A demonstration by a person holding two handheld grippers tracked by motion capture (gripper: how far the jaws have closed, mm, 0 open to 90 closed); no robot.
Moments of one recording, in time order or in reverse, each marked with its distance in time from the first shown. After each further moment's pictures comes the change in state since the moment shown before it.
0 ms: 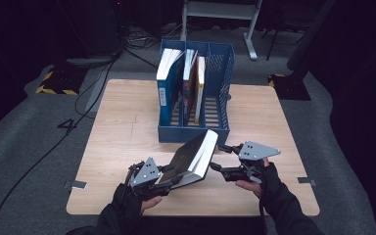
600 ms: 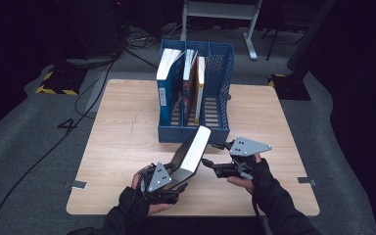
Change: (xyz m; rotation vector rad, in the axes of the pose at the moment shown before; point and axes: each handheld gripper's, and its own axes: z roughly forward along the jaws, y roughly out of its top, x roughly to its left) left arm -0.017 -0.004 0.026 0.084 0.132 0.050; right arm 0.006 0.014 0.018 -0.010 0.002 -0.016
